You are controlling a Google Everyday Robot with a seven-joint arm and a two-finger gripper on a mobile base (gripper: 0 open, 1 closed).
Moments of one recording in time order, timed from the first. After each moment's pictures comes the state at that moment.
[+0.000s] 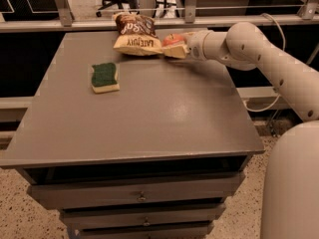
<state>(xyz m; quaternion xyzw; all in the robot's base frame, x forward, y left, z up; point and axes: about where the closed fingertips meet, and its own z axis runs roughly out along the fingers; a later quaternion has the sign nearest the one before) 0.831 -0.086 0.860 -0.35 0.73 0.17 0.57</state>
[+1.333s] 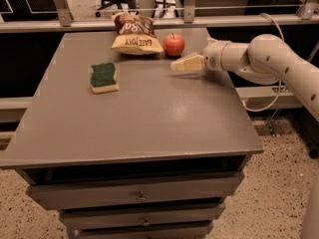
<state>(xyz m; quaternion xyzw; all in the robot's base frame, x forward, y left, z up) 0.786 -0.125 0.855 -0.32 0.73 0.20 0.57</state>
